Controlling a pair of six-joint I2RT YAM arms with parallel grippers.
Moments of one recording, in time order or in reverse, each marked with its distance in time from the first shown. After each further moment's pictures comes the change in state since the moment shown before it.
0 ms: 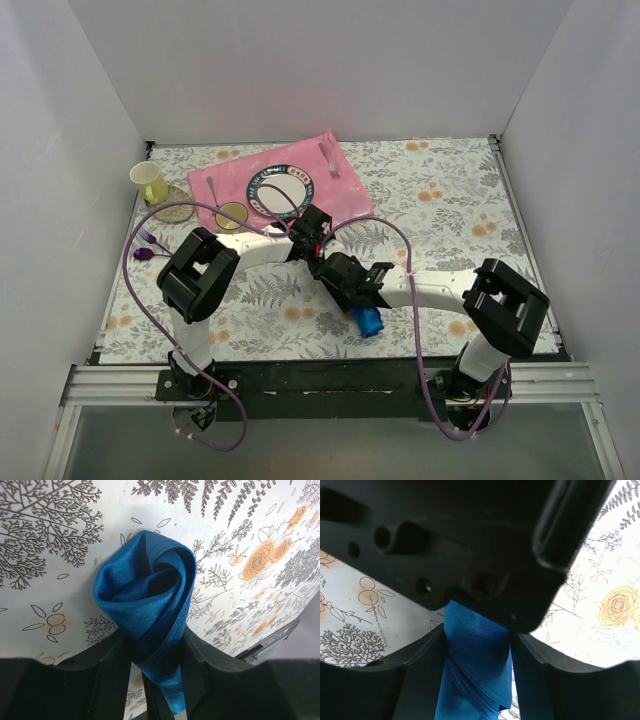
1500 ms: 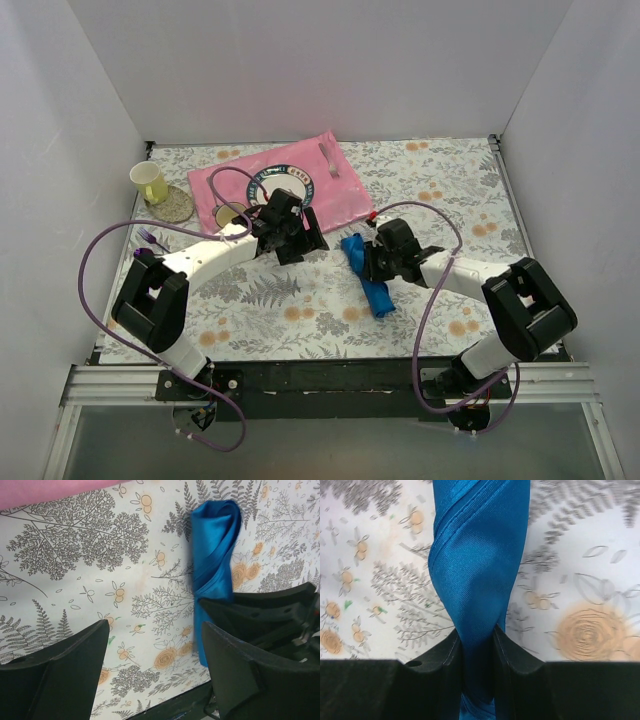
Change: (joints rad) left arm 0.107 -0.296 -0.052 -0.120 -0.156 0.098; right arm -0.442 -0.096 -0.190 0.309 -0.486 0.051
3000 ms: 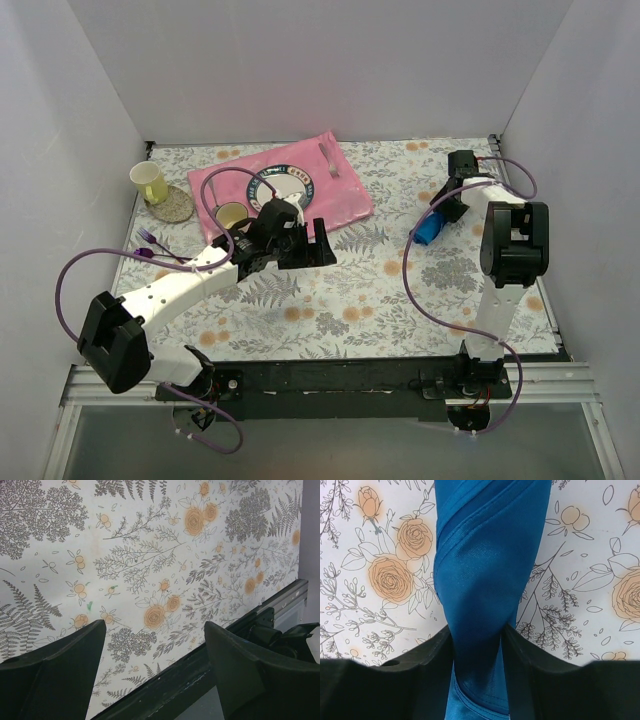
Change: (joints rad) left arm -0.116 -0.261 -0.081 -0.010 0.038 0.179; right arm -0.603 0.499 0.707 -0.391 0.293 0.378
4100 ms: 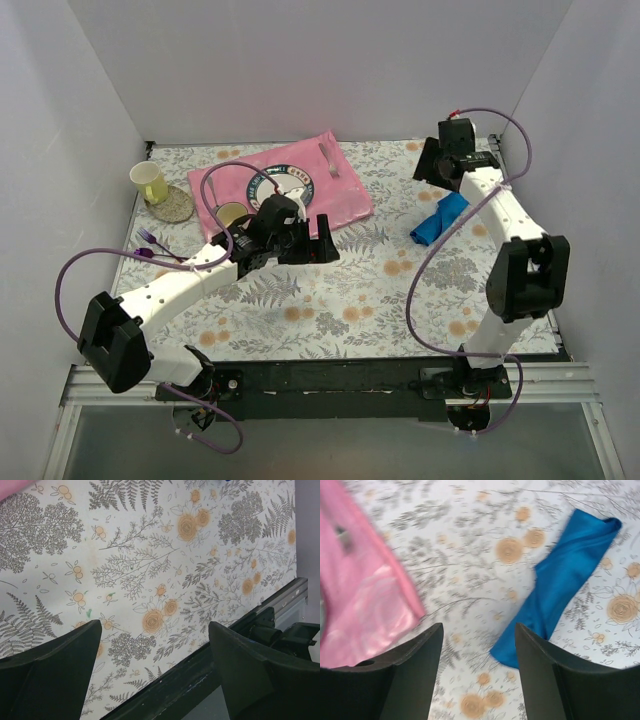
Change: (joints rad) left arm -0.007 0.001 0.025 -0.009 -0.005 0.038; right arm 0.122 -0.224 0.132 -0.135 -0.016 -0.287
